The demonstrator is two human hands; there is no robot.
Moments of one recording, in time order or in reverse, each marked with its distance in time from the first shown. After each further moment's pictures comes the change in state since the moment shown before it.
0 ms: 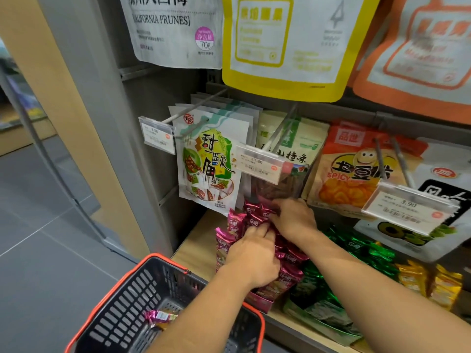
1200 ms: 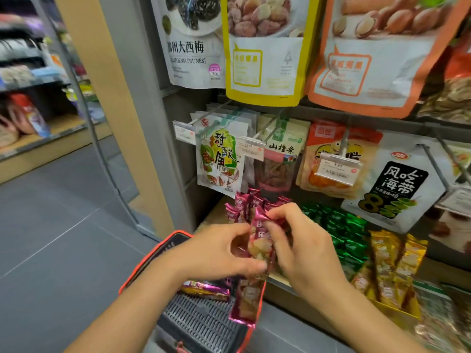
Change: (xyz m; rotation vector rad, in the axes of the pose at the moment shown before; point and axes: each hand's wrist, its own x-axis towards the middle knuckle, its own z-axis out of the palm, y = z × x) left_hand -0.178 0.036 -0.109 -0.419 -0.107 -0.033; right_hand -0.239 -0.011 -0.091 0.527 0.454 -0.535
